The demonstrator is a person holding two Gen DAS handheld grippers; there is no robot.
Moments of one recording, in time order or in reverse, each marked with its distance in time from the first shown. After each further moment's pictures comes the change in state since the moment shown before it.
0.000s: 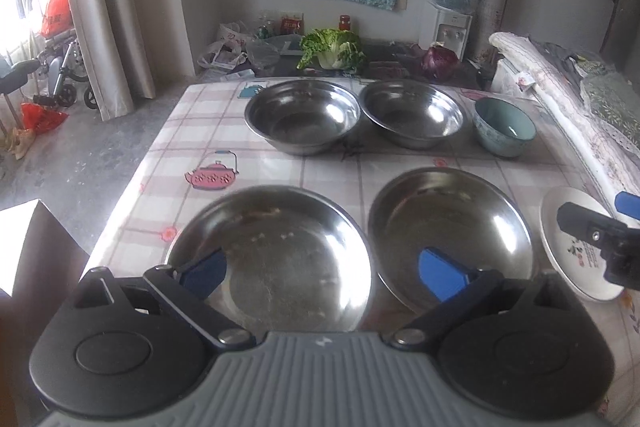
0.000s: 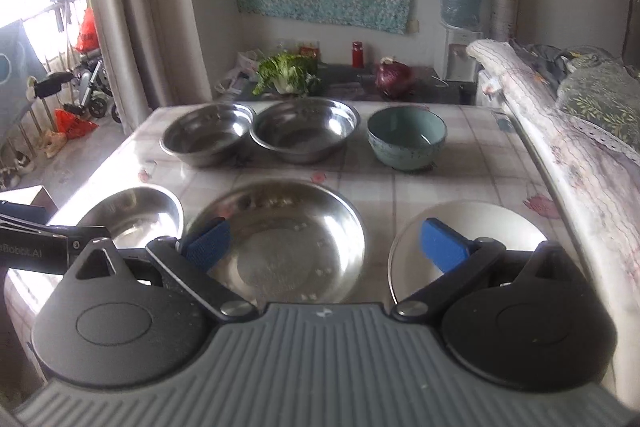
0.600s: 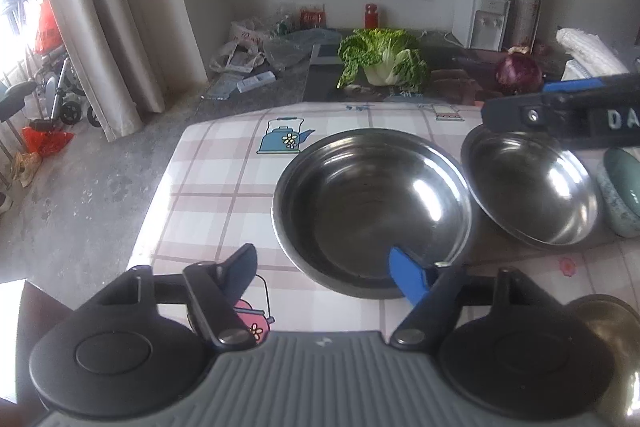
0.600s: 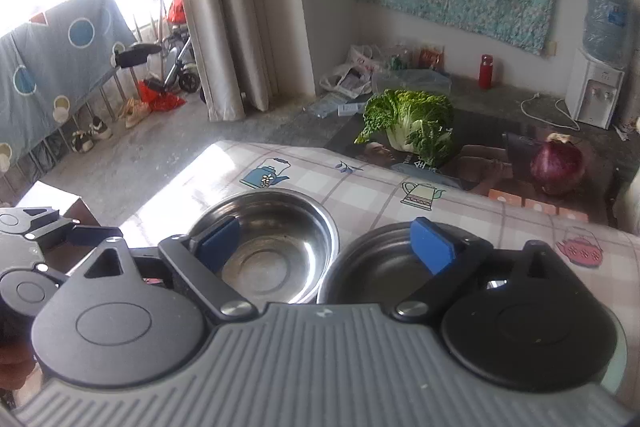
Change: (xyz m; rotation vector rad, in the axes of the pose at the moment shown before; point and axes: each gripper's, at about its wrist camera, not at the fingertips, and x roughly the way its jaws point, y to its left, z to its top) left arm 0.185 0.043 0.123 0.041 0.065 0.078; right arm 0.257 0.074 0.185 -0.206 0.086 0.315
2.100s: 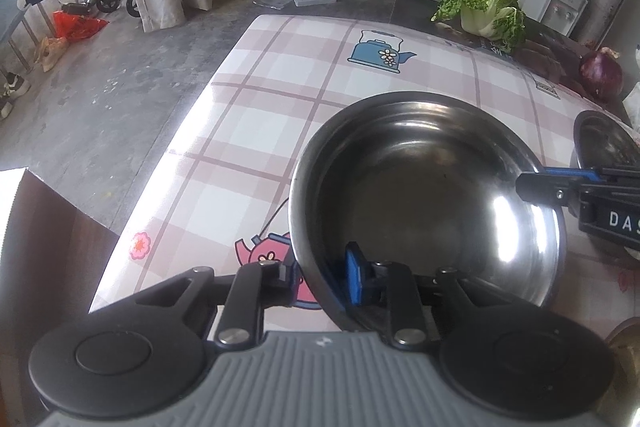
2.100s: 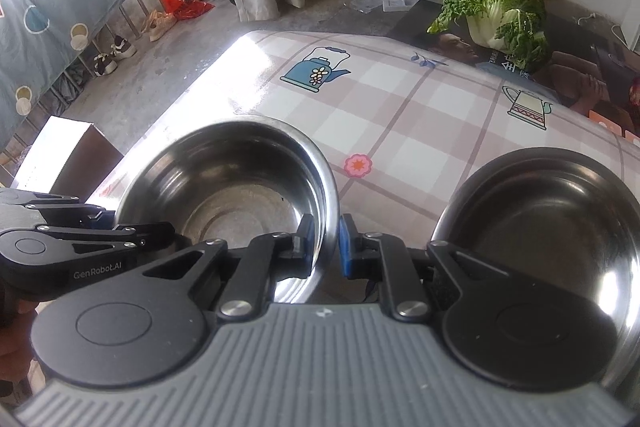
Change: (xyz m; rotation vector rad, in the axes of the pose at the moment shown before) left arm 0.034 0.069 -0.022 -0.242 0.208 0.031; right arm 0.107 0.044 -0.028 0.010 0.311 0.122
